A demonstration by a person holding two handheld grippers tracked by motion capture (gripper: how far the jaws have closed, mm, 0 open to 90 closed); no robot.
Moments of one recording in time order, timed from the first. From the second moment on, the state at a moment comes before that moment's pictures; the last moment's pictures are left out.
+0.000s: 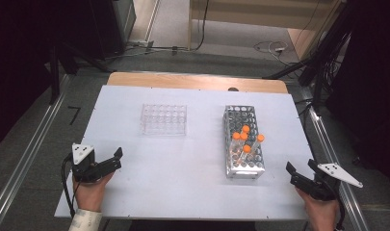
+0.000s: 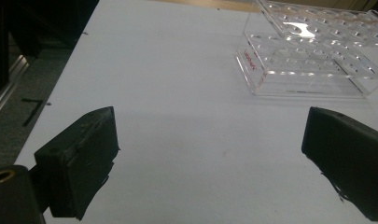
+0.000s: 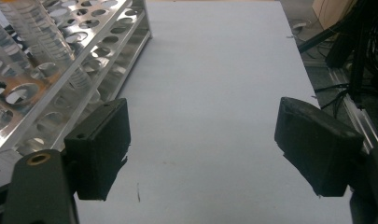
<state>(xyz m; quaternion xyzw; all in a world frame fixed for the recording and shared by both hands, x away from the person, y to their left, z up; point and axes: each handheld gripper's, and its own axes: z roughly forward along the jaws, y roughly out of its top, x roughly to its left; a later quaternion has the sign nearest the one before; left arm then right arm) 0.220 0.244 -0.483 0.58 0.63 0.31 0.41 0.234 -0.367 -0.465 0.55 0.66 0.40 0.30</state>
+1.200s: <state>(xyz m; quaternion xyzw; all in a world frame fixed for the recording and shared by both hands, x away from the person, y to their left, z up) 0.219 0.239 -0.481 0.58 0.63 0.31 0.41 0.238 -0.323 -0.455 0.50 0.70 0.43 0.28</state>
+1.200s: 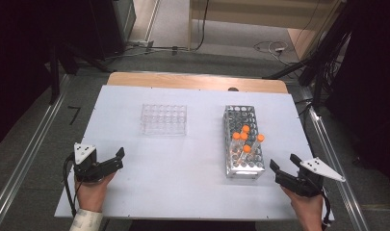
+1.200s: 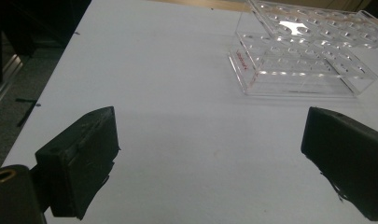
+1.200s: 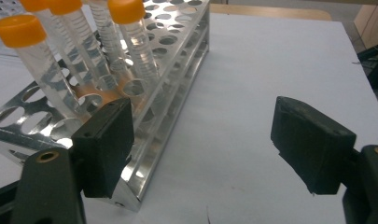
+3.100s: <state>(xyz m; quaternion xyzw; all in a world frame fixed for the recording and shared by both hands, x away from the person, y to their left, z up) 0.219 0.238 -0.480 0.58 0.63 0.31 0.42 0.290 -0.277 -0.457 0.43 0.72 0.46 0.28</state>
